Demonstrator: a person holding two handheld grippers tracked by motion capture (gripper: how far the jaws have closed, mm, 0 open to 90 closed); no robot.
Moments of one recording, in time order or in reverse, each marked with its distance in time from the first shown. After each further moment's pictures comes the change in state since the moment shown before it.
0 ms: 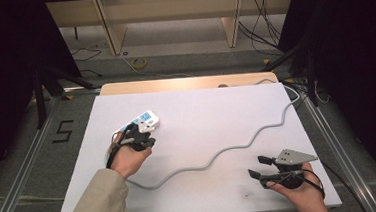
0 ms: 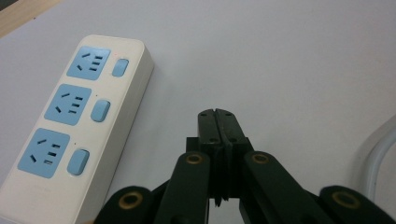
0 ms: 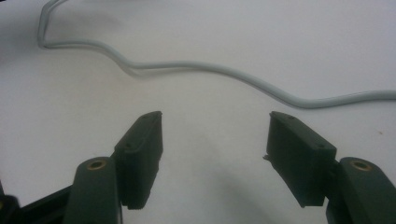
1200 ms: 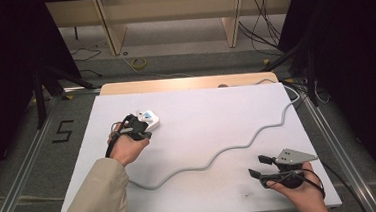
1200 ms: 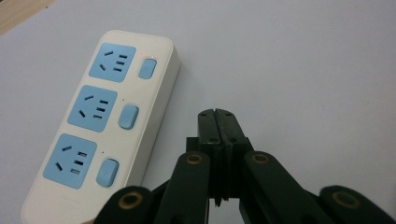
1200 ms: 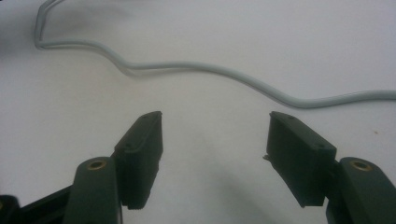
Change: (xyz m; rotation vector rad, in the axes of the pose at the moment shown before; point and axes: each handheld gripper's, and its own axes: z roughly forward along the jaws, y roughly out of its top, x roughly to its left) left arm 0.025 0.015 0.013 0.067 0.013 -0.017; right arm -0.001 0.000 0.000 0.000 -0.007 0.004
